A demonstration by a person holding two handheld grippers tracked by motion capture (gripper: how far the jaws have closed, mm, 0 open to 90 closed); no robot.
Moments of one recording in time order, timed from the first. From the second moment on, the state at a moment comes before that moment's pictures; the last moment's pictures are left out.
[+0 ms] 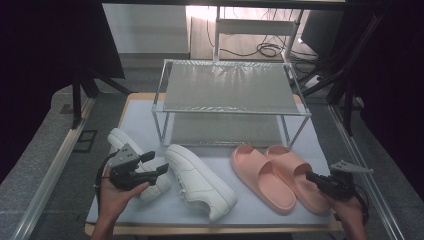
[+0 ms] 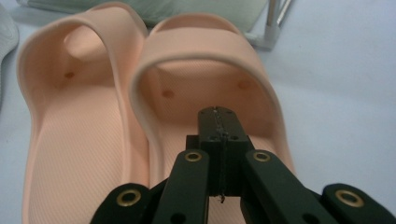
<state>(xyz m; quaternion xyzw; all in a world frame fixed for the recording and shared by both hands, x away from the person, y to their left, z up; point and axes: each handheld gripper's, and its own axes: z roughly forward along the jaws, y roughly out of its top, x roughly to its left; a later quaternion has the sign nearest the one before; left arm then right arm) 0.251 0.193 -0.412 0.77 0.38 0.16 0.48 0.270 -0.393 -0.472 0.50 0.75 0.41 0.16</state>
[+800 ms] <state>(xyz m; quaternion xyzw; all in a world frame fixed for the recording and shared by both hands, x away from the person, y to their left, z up) 0.252 0.192 -0.413 0.77 0.38 0.16 0.48 0.269 -0.373 -0.472 0.46 0.77 0.42 0.13</state>
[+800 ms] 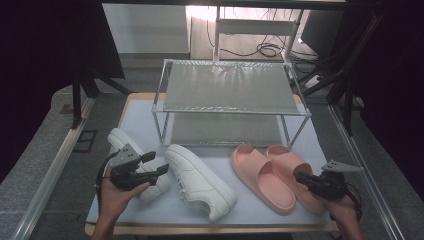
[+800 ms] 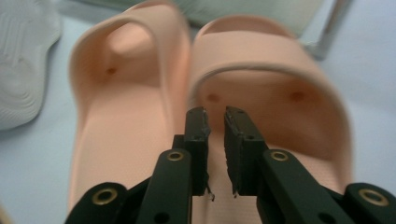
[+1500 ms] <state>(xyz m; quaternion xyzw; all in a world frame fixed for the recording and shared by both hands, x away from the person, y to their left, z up) 0.252 0.192 -0.413 0.77 0.38 0.16 0.48 0.314 -0.316 -0.459 0.39 0.80 0.41 0.19</state>
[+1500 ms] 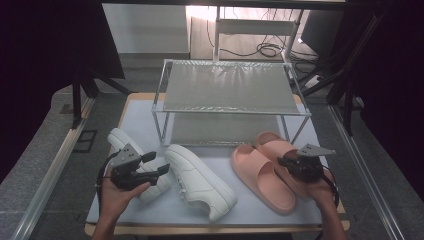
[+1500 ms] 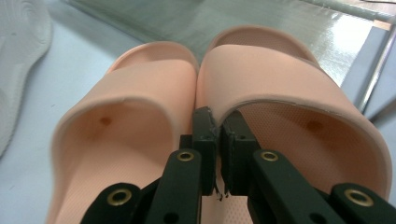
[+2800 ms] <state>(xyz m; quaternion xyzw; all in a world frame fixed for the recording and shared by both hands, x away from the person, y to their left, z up) 0.251 0.193 -0.413 0.77 0.38 0.16 0.48 0.314 -0.330 -0.465 0.43 0.78 0.43 0.16</state>
